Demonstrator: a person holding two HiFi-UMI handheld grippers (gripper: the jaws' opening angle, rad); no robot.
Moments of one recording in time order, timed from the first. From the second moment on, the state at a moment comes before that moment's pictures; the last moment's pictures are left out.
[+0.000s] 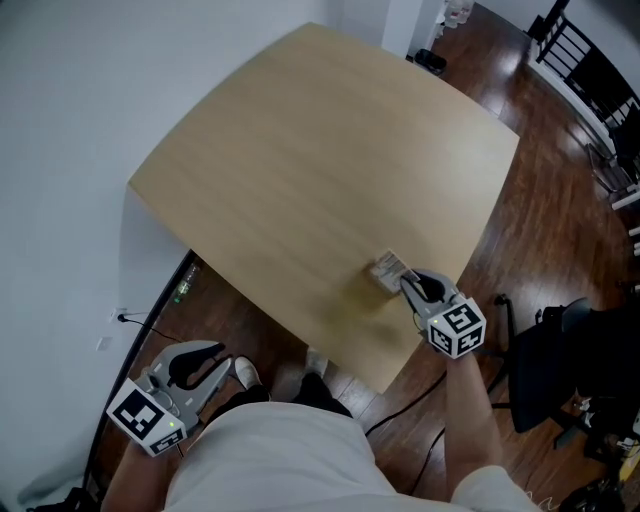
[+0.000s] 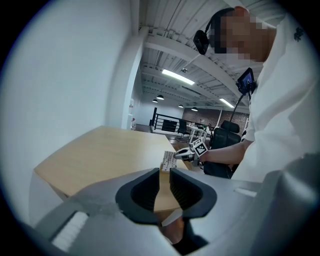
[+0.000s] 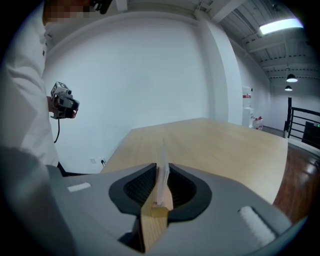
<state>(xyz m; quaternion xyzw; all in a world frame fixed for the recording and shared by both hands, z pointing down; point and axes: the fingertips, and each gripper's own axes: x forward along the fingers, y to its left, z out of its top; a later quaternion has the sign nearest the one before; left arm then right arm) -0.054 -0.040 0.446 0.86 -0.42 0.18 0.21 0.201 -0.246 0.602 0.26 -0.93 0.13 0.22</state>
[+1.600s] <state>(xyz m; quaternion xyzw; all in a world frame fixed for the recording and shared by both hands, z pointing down) -0.214 0.138 0.431 0.96 -0.19 0.13 0.12 0.026 0.234 0.449 0.51 -0.82 0.12 0.21</state>
